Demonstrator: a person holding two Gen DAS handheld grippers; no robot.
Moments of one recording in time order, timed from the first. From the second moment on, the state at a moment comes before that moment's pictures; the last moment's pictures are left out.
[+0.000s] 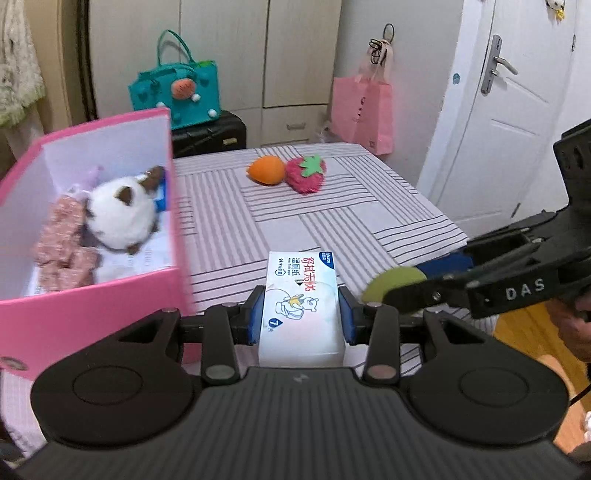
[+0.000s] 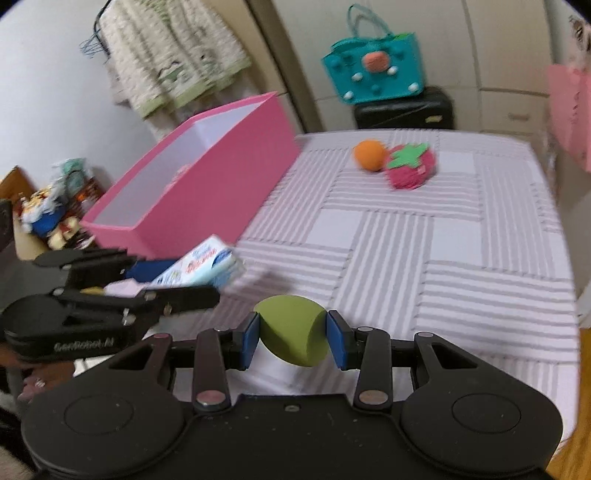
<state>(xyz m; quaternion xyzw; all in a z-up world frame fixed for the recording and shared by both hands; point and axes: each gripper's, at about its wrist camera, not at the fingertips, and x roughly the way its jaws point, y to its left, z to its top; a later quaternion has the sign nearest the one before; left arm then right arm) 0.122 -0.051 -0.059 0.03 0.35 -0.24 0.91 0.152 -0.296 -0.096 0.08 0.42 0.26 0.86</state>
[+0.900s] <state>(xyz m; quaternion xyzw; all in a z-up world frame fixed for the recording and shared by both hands) 0.058 0.073 -0.018 0.04 0.37 -0.21 0.90 0.101 -0.200 -0.038 0.04 0.41 0.39 0.83</state>
